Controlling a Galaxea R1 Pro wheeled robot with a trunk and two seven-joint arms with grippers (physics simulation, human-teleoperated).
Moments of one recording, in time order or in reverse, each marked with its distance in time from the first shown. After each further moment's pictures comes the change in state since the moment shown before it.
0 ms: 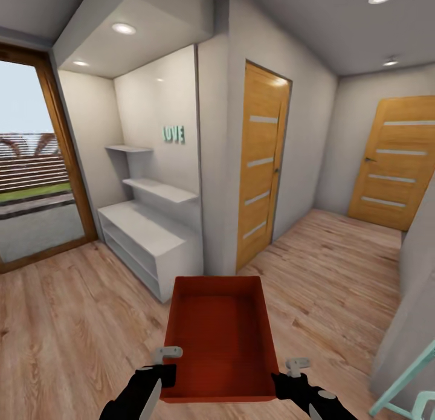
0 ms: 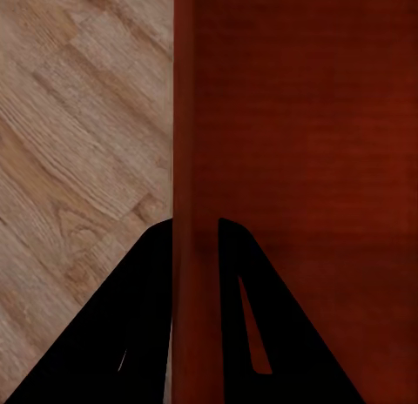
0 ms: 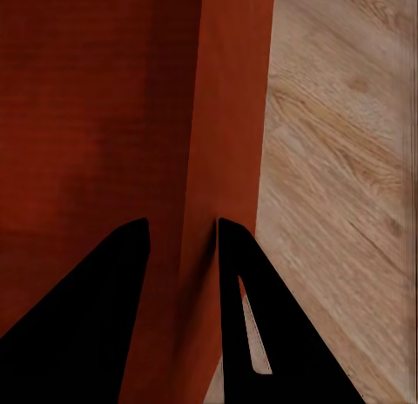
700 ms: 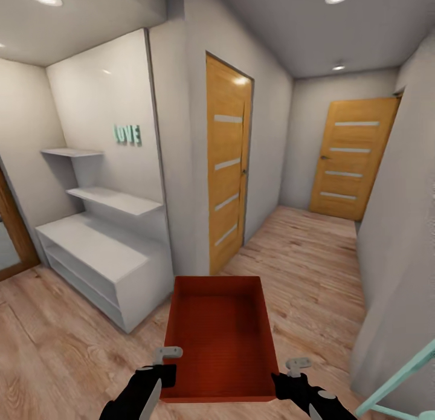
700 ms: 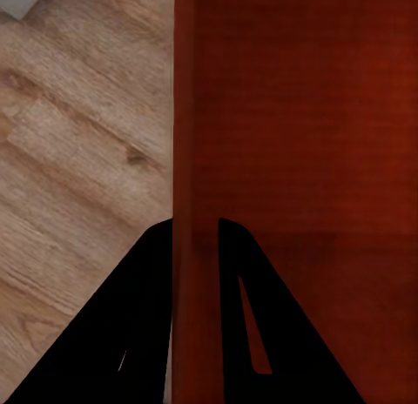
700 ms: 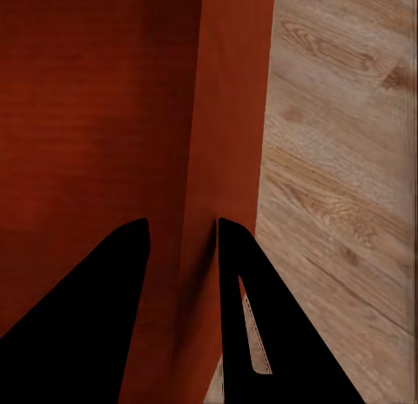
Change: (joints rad) left arm 0.000 0.000 0.000 0.000 0.000 0.000 0.000; right arm 0.000 0.000 0.000 0.000 0.000 0.000 0.000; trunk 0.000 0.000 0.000
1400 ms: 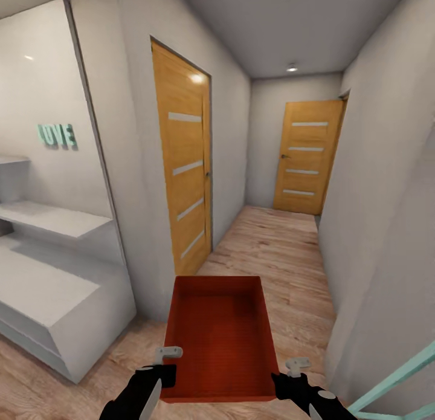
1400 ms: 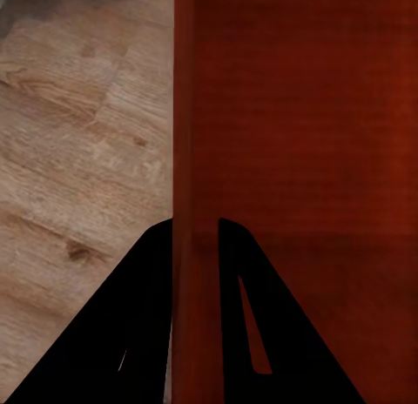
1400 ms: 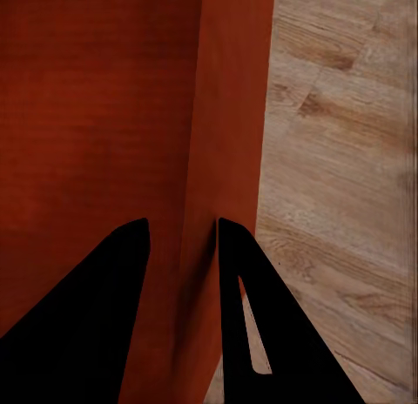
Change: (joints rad) left arm 0.000 0.000 0.000 0.000 0.000 0.000 0.000; right arm 0.000 0.000 0.000 0.000 0.000 0.000 0.000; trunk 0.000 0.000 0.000
